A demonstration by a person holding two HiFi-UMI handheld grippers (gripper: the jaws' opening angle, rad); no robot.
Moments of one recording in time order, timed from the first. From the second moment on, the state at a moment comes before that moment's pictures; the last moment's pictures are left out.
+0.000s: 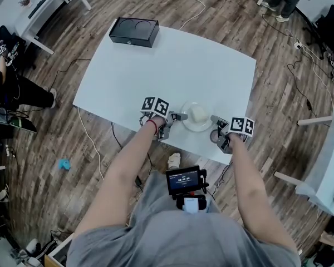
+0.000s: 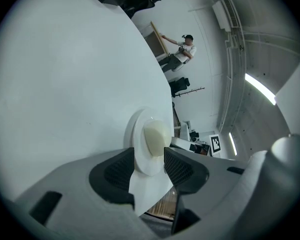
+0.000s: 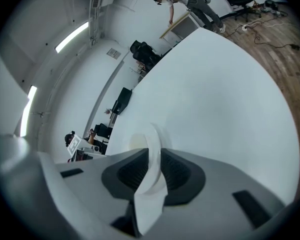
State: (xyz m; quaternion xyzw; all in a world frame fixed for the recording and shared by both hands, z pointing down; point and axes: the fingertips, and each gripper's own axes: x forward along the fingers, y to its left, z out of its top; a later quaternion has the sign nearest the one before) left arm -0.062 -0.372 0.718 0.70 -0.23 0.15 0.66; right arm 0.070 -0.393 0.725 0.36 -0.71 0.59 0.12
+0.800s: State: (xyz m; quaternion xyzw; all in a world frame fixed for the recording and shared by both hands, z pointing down) left arm -0.063 -0.355 0.692 0.74 -0.26 0.16 0.60; right arm 0.056 -0.363 0.682 0.32 -0.78 0.51 0.16
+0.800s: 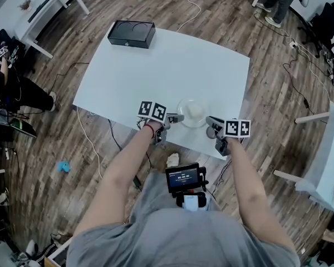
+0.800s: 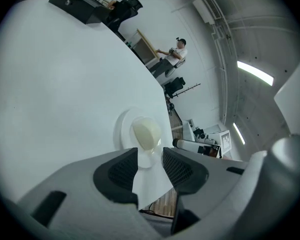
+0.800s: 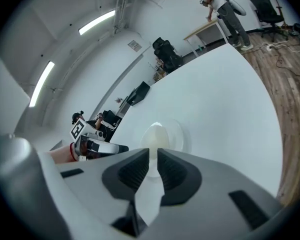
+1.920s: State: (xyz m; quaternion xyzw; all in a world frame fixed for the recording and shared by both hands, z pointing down) left arm -0.035 -0.233 0.560 0.90 -0.32 0.11 0.28; right arm 0.058 -0.221 0.550 0.27 -0.92 0.25 0.14
